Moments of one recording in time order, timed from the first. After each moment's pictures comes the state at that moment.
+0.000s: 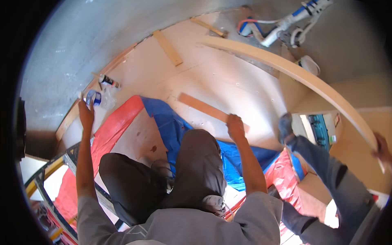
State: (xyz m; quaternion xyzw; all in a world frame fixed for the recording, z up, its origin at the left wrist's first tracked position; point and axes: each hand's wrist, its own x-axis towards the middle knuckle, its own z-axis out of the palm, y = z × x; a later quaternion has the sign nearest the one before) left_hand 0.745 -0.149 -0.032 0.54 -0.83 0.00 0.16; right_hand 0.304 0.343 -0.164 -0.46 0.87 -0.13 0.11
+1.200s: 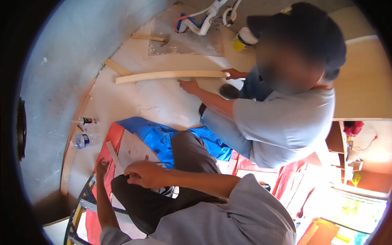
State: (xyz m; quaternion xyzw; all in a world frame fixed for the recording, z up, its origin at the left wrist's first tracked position) left_hand 0.834 -0.106 -0.108 0.44 -0.84 -0.29 -0.09; right_hand 0.556 0.212 0.175 -0.43 0.60 -0.50 0.45
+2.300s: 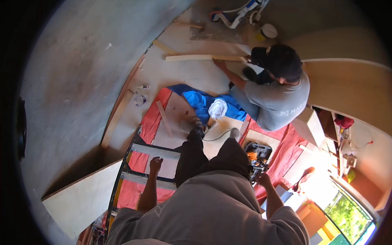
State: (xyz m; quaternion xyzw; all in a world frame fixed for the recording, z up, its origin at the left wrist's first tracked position) left_hand 0.969 0.018 0.290 0.52 -0.69 -0.46 -0.22; right_hand 0.712 0.591 0.466 0.19 0.81 -0.11 0.54
